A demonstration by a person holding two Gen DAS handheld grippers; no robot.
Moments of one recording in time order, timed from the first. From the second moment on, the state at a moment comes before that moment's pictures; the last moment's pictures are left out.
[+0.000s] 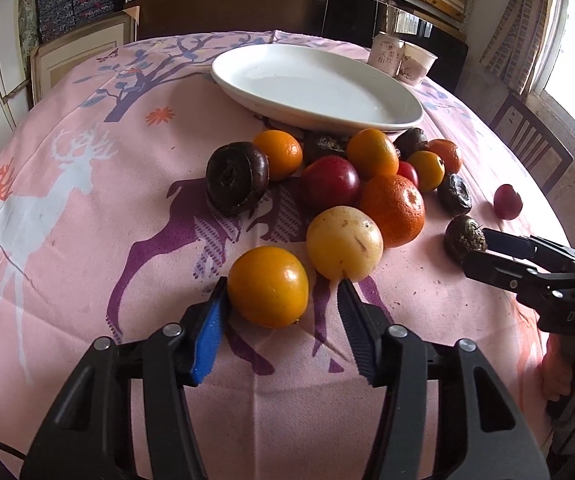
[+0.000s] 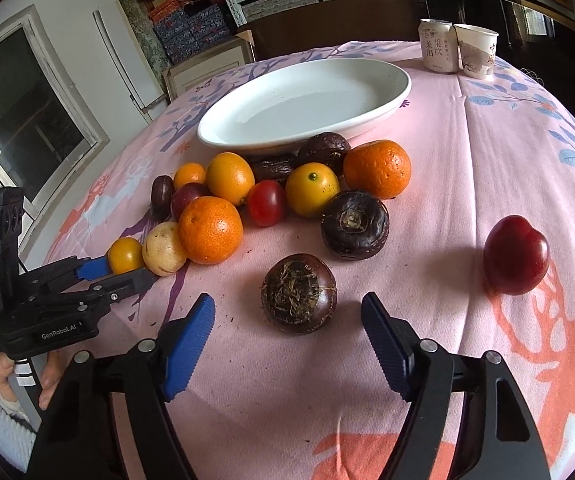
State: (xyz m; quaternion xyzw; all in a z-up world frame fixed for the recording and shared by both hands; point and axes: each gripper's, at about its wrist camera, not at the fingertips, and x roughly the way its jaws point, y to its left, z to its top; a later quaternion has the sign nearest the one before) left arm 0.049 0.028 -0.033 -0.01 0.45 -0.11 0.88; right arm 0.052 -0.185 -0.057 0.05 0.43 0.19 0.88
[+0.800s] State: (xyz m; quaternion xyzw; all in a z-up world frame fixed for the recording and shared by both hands) left arm 0.105 0.013 0.051 -0.02 0.36 -0.10 0.93; right arm 0.095 -0.190 0.013 0.05 0.34 0.17 0.92
